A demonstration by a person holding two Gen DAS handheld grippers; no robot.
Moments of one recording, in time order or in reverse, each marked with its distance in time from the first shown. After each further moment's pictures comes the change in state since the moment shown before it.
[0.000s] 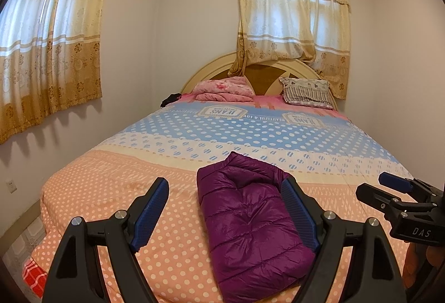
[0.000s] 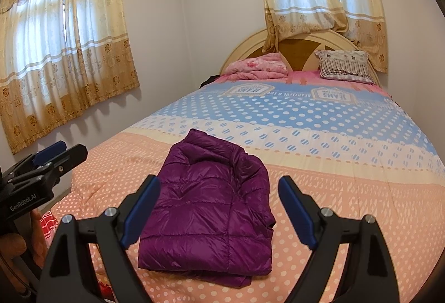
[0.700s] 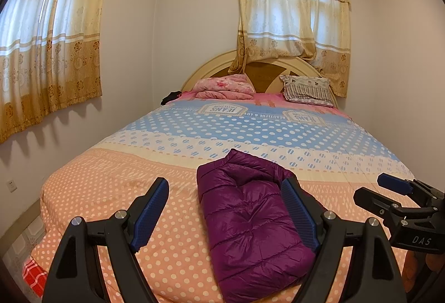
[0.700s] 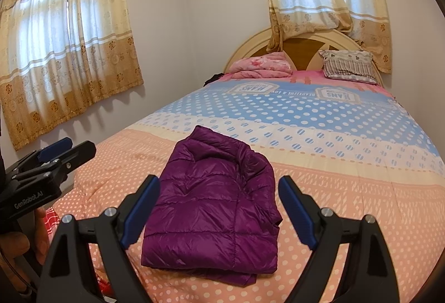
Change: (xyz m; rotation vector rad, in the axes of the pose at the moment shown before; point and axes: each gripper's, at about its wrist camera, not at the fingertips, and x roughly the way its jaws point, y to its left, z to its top) left arm 0.001 -0.002 -0.003 0.000 0.009 0.004; right arm 0.001 0.005 -0.003 -0.014 0.010 0.018
